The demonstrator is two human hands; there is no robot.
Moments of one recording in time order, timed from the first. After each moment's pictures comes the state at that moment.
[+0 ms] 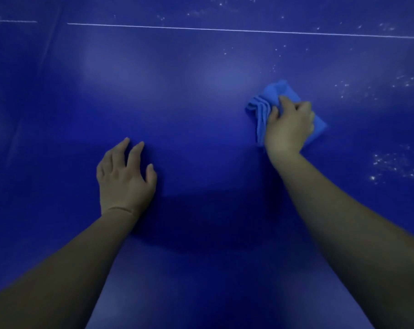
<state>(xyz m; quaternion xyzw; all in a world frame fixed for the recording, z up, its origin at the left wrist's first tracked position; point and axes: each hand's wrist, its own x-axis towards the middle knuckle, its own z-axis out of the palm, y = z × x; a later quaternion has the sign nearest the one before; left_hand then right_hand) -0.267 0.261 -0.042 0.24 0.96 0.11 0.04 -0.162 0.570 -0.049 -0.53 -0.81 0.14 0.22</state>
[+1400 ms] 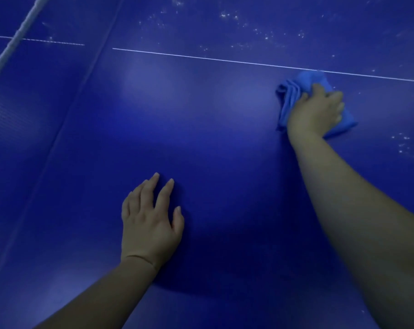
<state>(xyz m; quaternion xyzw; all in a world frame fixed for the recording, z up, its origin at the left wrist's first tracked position) -0.268 0.259 -0.038 0.24 0.96 0.08 0.06 -0.301 0.636 -0.049 -0.59 -0.77 0.13 0.21</state>
